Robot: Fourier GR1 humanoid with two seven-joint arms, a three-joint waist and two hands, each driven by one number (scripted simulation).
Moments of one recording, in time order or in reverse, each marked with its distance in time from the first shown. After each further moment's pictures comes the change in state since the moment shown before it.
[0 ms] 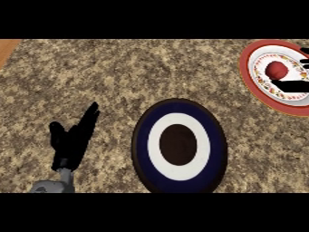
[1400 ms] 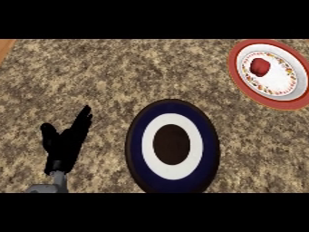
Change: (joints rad) left arm 0.027 0.011 0.042 -0.002 0.011 0.000 0.019; right arm 0.143 -0.206 -0.241 0.129 -0.279 0.653 -0.396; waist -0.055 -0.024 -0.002
